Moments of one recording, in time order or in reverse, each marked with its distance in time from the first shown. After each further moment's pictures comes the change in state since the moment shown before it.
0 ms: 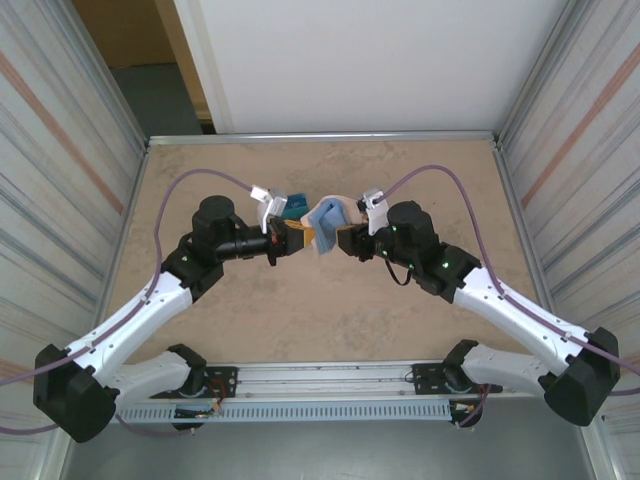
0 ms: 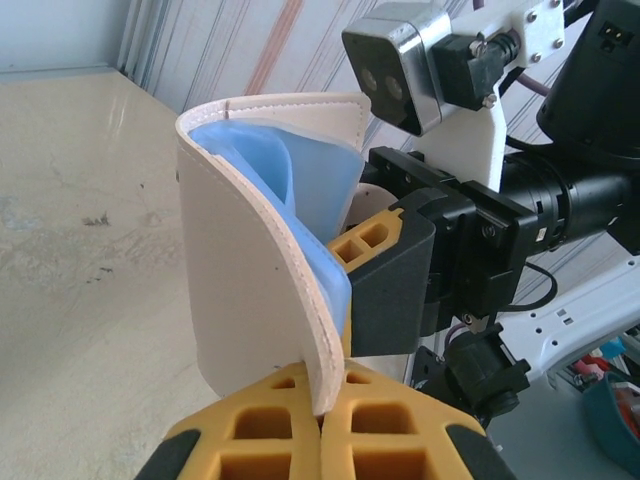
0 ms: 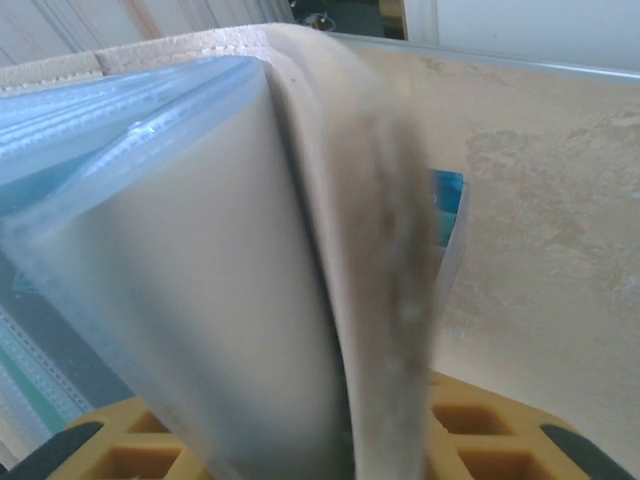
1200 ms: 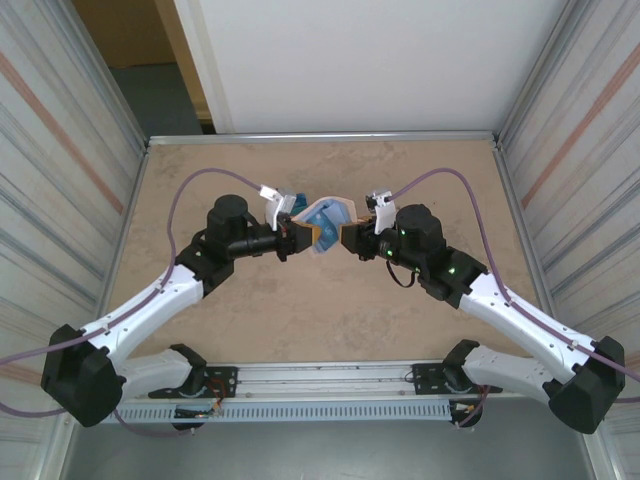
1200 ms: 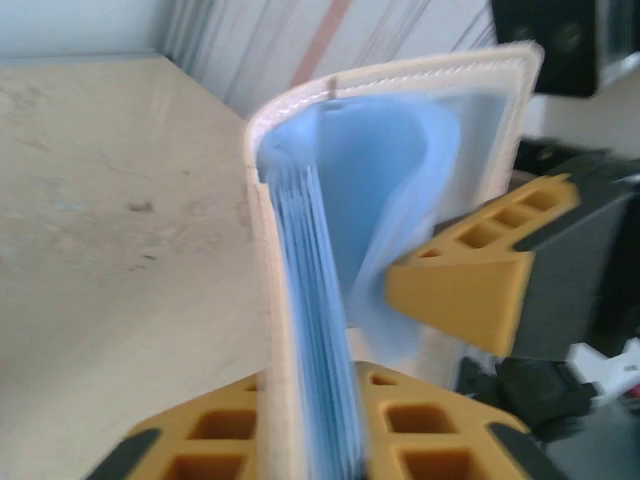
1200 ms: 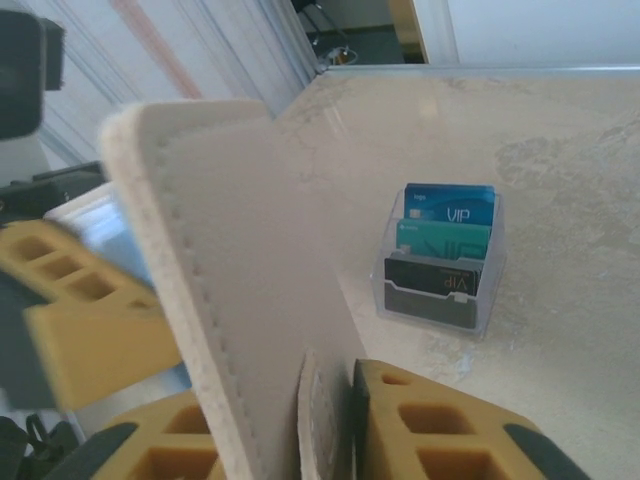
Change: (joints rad) left arm -0.022 0.092 -0.008 0.040 -0.114 0.011; right arm -0.005 -0.049 -0.031 0.061 -0.034 0.137
